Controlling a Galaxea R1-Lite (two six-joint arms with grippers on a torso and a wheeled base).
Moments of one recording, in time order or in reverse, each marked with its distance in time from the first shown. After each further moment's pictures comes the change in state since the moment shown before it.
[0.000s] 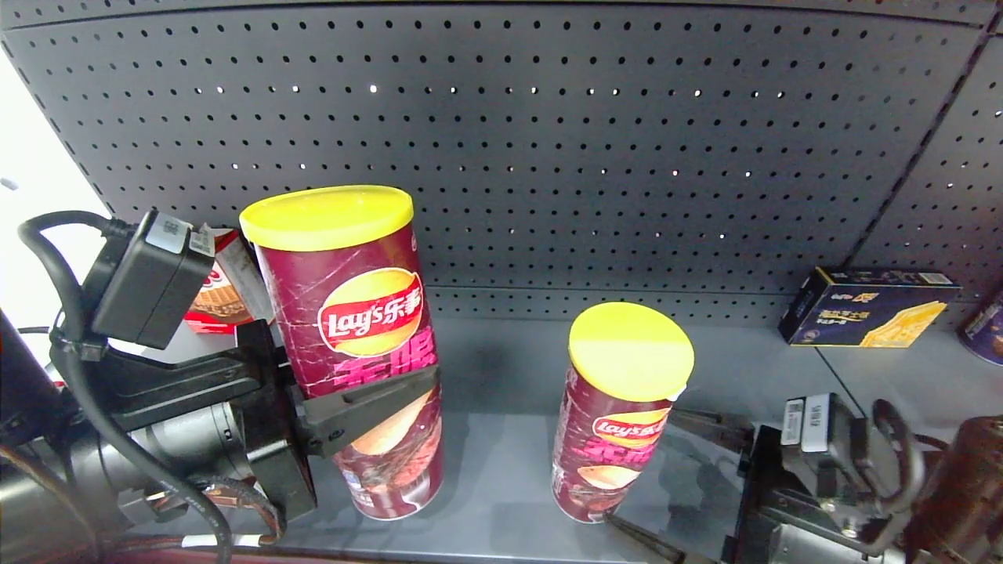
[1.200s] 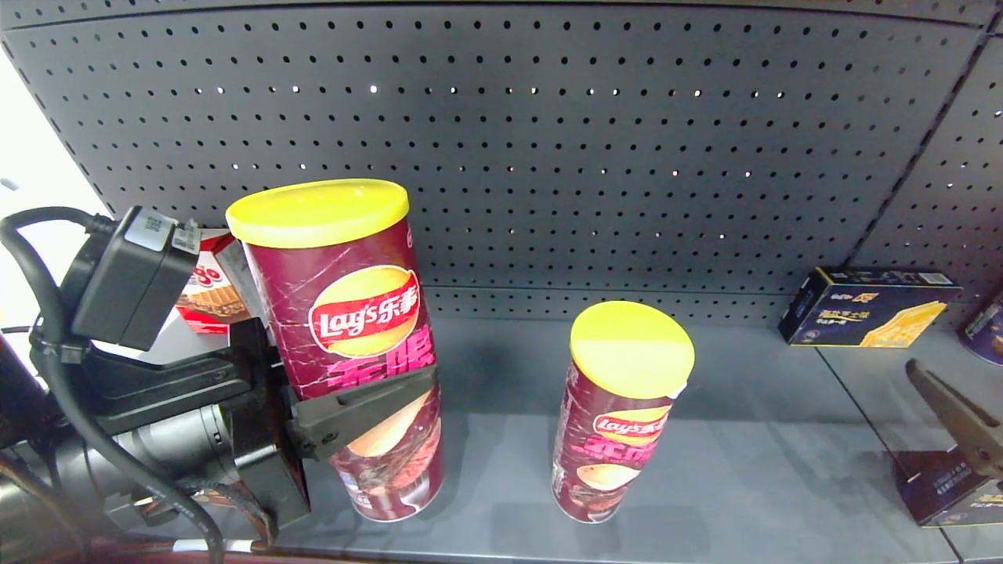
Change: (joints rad) left arm -0.010 -0.015 0.000 0.000 -0.005 0.003; right arm -0.664 -0.537 0.156 0.032 -0.012 -0.002
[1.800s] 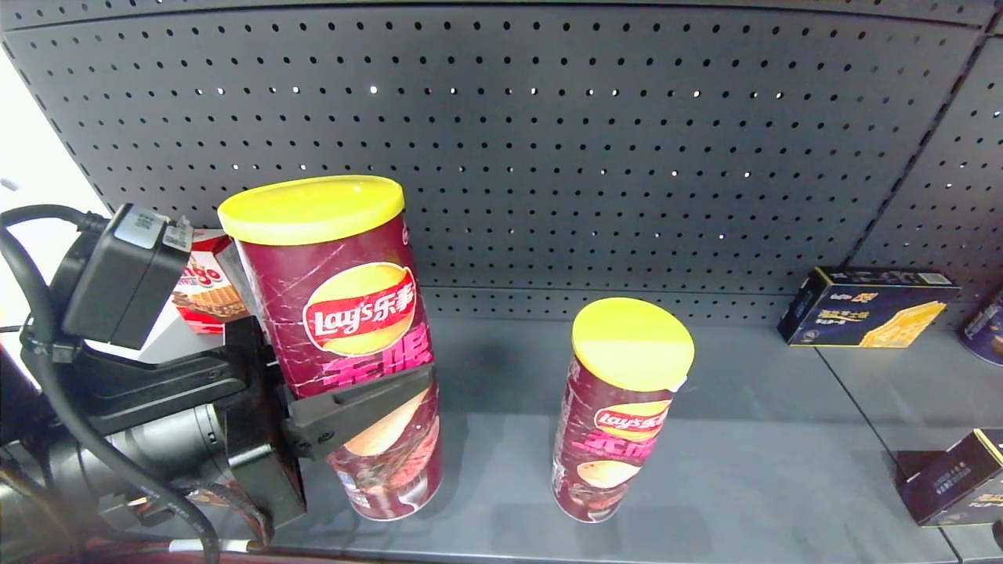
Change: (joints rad) left arm 0.001 -0.006 0.000 0.000 0.000 0.000; right arm -0.078 -0.596 0.005 0.794 -0.002 0.000
